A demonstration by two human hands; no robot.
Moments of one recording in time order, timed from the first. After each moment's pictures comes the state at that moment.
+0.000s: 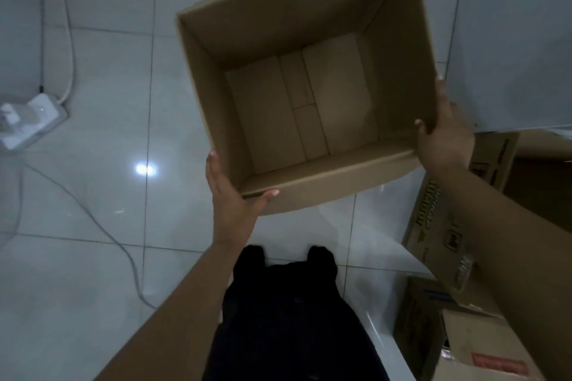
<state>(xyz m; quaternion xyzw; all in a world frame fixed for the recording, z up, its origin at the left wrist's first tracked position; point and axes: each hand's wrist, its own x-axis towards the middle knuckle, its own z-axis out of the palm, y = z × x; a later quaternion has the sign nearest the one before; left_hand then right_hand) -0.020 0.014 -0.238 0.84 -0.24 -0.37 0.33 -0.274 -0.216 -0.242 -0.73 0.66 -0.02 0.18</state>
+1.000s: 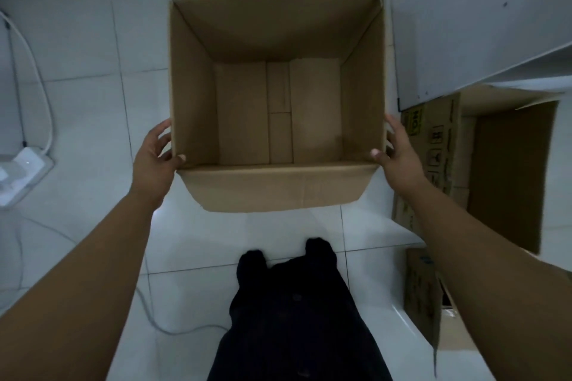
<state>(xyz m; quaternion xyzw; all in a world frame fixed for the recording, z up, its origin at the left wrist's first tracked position) 0.091 -0.036 -0.209 0.77 -0.23 -0.48 0.36 -0.309 -0.132 -0.214 -0.50 0.64 -0.15 0.56</state>
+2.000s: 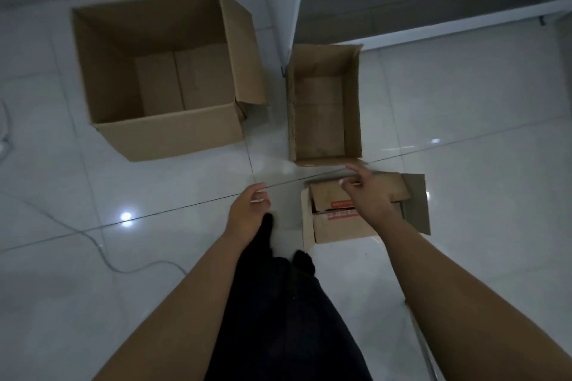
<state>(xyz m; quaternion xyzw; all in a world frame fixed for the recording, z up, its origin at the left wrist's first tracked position) -0.347 0.113 -0.016 0.73 -0.23 -0.61 0.19 -0.580 0.063 -0.016 -0.43 0.74 -0.06 0.52</state>
